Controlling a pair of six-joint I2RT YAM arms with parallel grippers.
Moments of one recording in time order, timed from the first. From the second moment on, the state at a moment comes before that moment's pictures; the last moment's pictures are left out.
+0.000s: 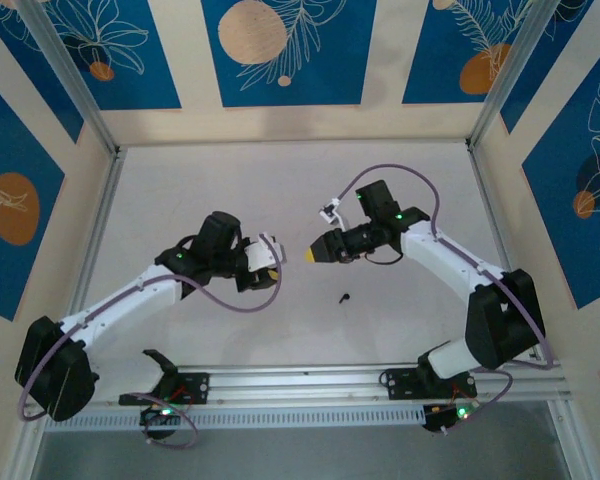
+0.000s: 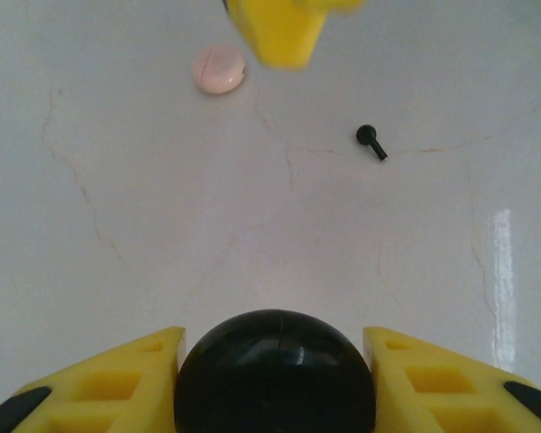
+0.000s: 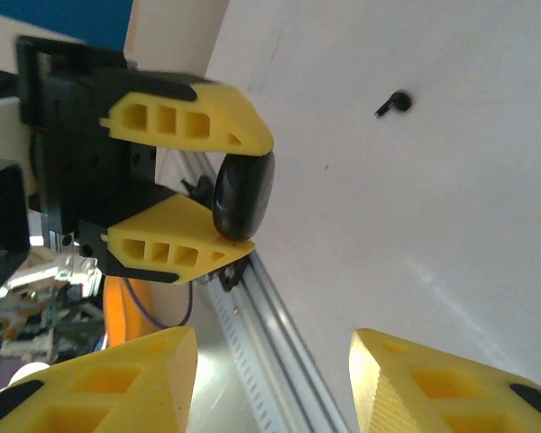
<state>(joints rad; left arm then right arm) -0.65 1.20 0.84 -0.40 0.42 0.62 0.46 1.47 1.06 -0.62 -0.99 0.25</state>
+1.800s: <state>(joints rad) -0.71 1.16 0.79 -0.29 0.37 0.67 0.60 1.62 1.10 -0.42 -1.04 0.44</state>
